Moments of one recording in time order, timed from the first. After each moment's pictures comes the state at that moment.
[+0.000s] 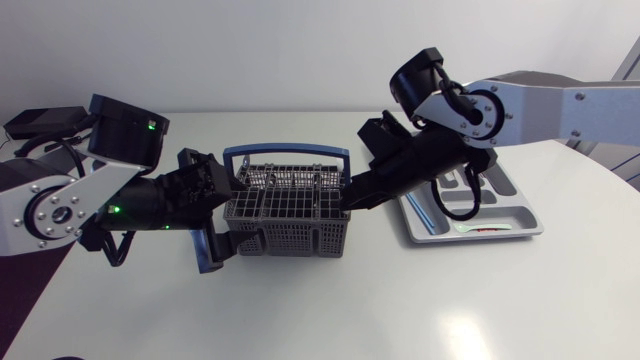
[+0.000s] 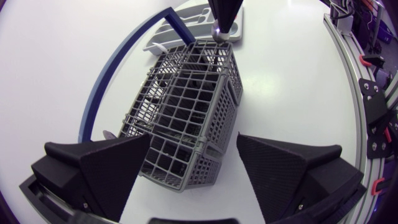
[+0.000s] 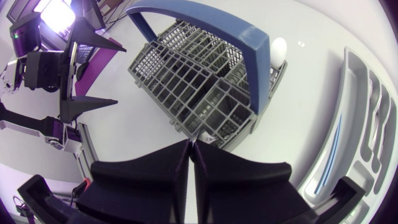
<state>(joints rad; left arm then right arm) -0.41 1.29 0.77 -0.26 0.27 0.86 0.48 1.63 1.19 -0.61 -0.44 -0.04</state>
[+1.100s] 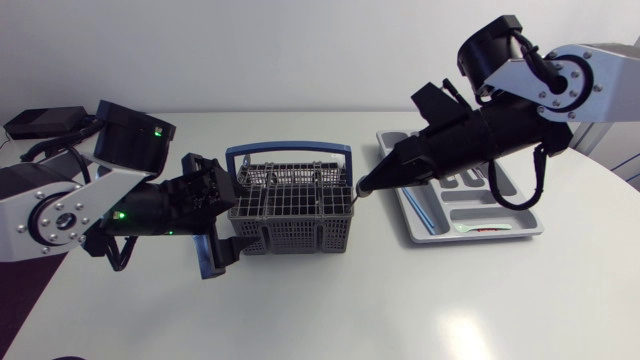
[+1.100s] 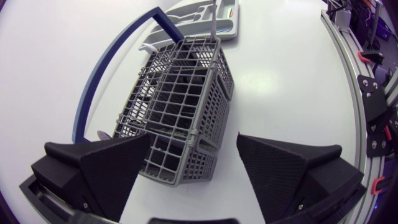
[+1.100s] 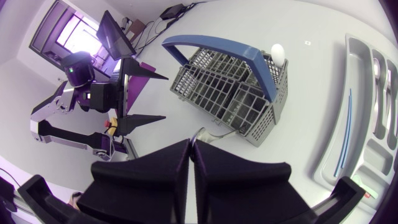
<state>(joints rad) -0.44 1.29 0.76 -0.26 0.25 0.86 0.32 1.49 1.19 -0.73 -0.75 0.00</state>
